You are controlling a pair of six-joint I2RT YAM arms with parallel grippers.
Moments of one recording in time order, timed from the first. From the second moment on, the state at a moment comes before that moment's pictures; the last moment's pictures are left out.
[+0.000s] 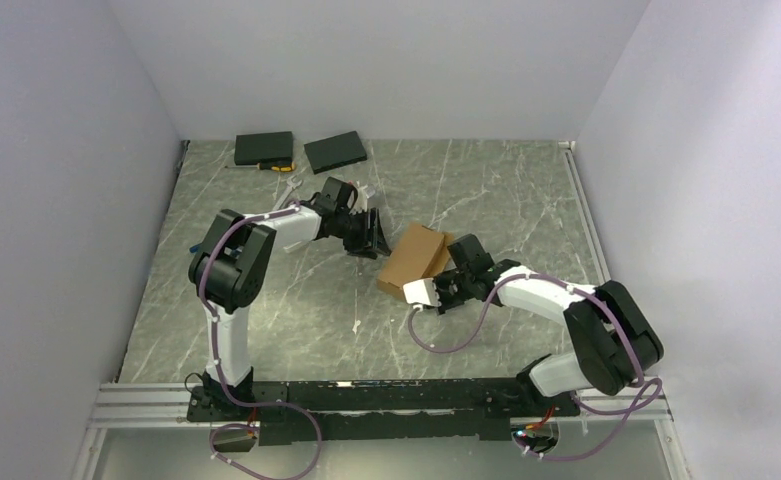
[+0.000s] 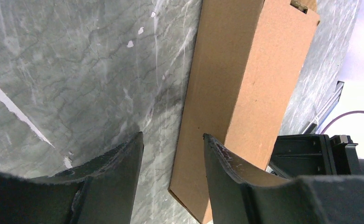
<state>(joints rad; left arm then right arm) -0.48 1.99 1.25 -0.18 0.56 -0.51 0.55 1.41 0.62 -0.26 -0.52 -1.31</state>
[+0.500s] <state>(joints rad) -0.47 1.99 1.30 -0.23 0.55 -0.50 0.51 1.43 0.75 -0.51 -0.62 -1.33</state>
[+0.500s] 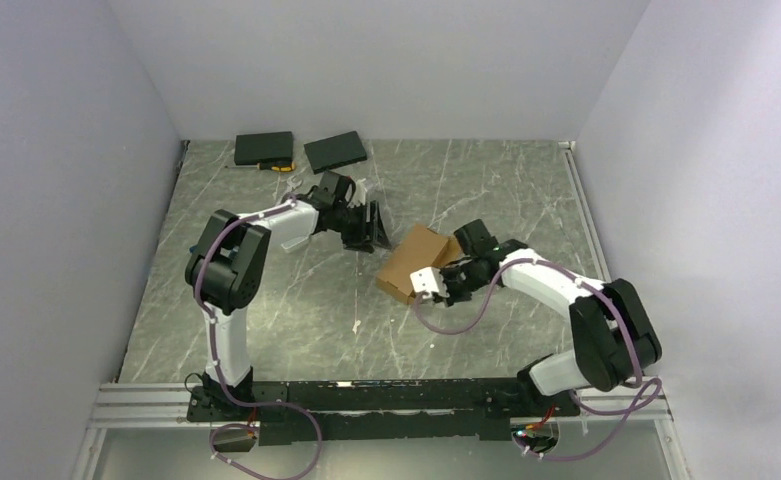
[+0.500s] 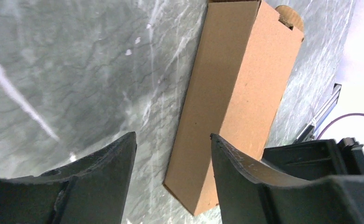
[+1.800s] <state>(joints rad) -0.58 1.74 0.91 -0.05 0.35 -0.77 0.28 1.98 1.36 -0.37 -0.48 -0.45</state>
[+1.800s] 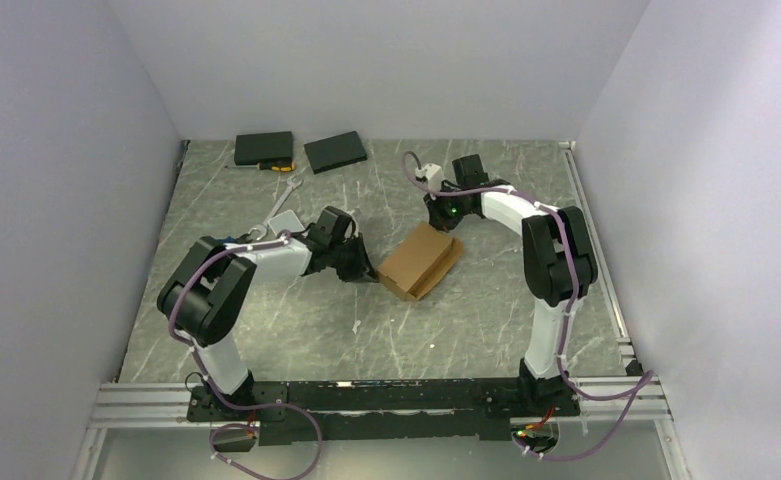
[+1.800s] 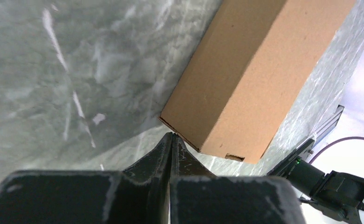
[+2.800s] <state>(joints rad) -0.34 1.45 1.00 -0.26 0.29 -0.52 0.28 1.46 1.05 -0.61 -0.68 -0.83</state>
